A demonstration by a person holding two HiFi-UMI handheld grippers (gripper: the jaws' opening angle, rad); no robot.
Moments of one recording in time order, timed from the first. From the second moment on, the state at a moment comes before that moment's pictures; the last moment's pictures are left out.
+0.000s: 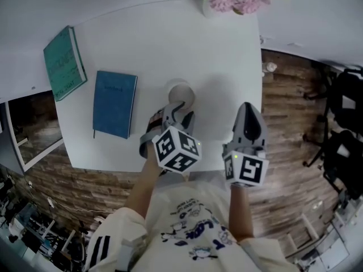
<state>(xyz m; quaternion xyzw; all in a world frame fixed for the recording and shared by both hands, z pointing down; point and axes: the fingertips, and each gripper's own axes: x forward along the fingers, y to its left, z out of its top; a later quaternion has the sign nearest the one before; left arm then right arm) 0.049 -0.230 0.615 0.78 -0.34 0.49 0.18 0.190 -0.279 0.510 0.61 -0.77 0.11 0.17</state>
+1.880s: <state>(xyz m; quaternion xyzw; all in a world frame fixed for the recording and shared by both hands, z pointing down) -0.050 -0.272 0.427 0.76 -0.59 0.23 0.13 0.157 -0.282 0.413 0.59 -0.80 0.05 0.09</state>
